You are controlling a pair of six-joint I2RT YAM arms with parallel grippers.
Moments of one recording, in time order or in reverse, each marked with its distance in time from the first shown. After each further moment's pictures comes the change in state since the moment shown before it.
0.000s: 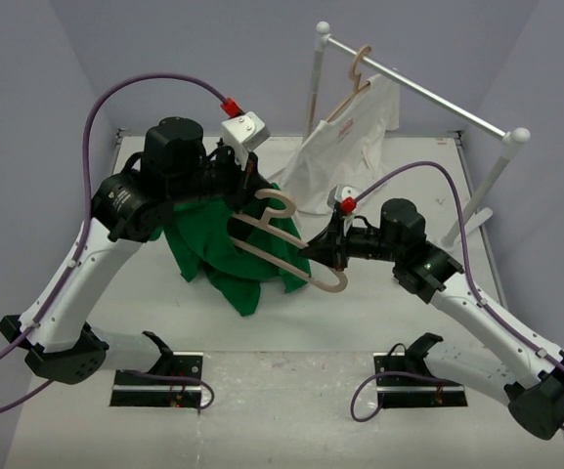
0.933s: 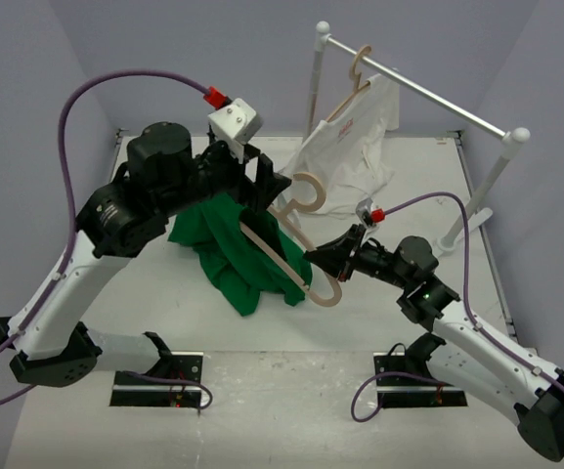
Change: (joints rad) left arm -0.131 -0.019 0.052 0.136 -0.248 -0.029; right arm 0.005 -0.170 -0.354 0.456 0.152 0.371
